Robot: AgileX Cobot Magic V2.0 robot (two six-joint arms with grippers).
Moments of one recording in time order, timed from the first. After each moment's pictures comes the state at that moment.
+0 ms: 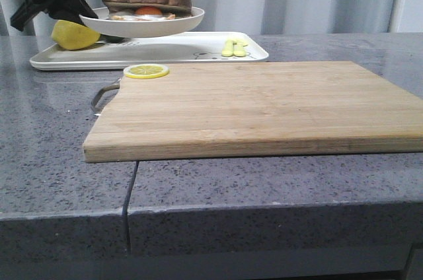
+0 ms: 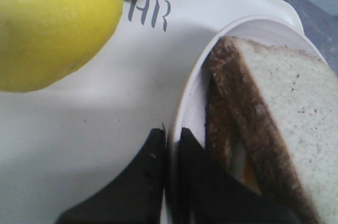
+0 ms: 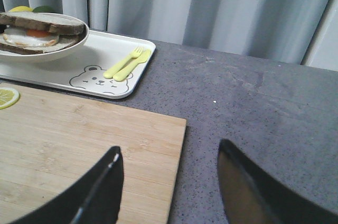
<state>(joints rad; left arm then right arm) 0.00 2.16 -1.93 -0.80 0.81 0.15 0.06 0.53 -0.53 0.56 0.29 -0.63</state>
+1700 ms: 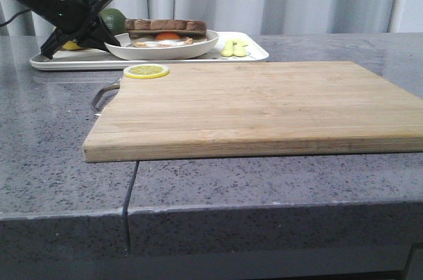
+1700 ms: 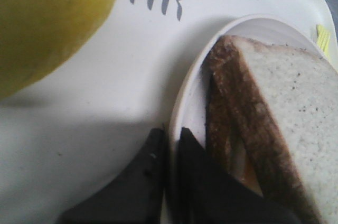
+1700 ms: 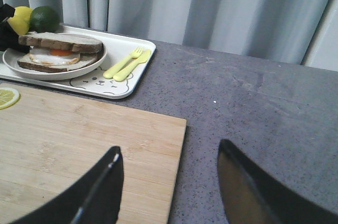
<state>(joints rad) -0.04 2.29 -1.99 -0.83 0.75 0.15 0.06 0.53 -0.53 0.56 0.29 -0.63</state>
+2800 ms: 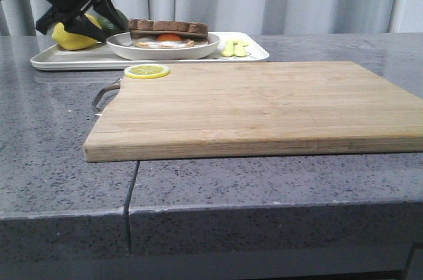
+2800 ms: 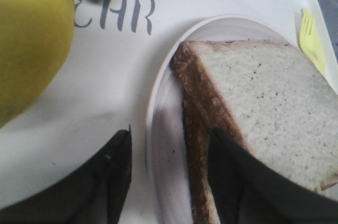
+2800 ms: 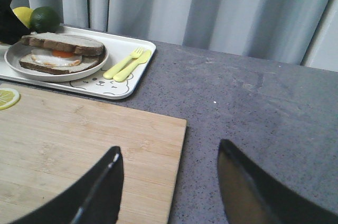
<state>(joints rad) -0.04 2.29 -2.16 -0.64 0.90 0.11 0.06 0.53 -0.53 0.56 0.29 -0.63</state>
